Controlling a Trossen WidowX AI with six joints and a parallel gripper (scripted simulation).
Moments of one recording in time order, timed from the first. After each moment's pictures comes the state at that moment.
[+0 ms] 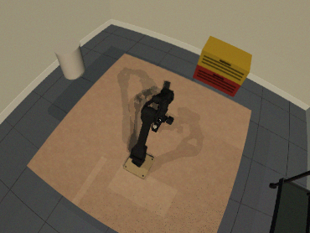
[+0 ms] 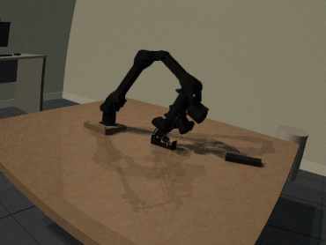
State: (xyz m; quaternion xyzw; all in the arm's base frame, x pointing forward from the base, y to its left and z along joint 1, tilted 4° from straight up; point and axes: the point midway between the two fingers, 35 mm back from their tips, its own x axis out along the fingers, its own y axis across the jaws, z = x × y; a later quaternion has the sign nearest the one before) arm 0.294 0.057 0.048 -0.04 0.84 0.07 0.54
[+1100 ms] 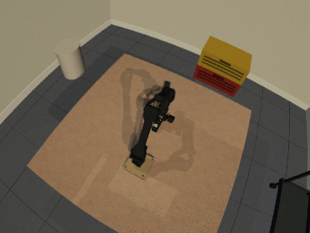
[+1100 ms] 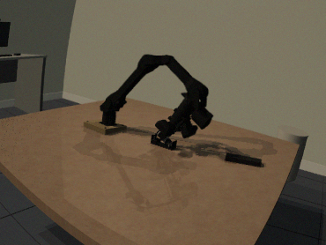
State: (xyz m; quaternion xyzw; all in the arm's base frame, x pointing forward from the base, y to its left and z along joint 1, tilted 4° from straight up) arm 0.308 0.060 0.043 -0.05 0.86 0.07 0.51
